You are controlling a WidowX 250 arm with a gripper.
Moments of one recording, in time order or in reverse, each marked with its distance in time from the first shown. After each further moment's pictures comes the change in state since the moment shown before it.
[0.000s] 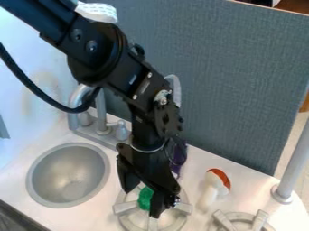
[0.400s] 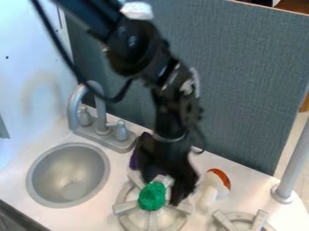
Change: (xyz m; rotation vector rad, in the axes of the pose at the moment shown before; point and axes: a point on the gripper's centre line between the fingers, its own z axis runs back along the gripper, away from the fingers) arm 0.044 -0.006 -0.004 -0.029 -0.008 0.013
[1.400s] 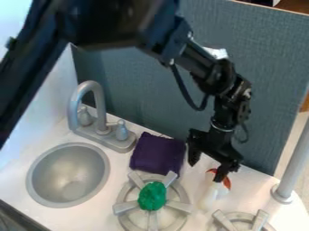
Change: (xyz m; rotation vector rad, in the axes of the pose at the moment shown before) arm 0.113 0.005 -0.081 0.083 0.121 0.068
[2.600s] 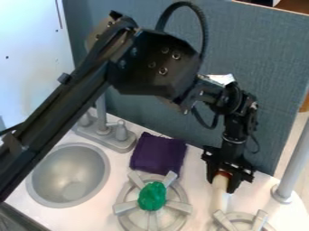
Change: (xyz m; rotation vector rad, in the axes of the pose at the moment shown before) arm 0.029 -0.027 -0.038 -0.133 0.057 0.016
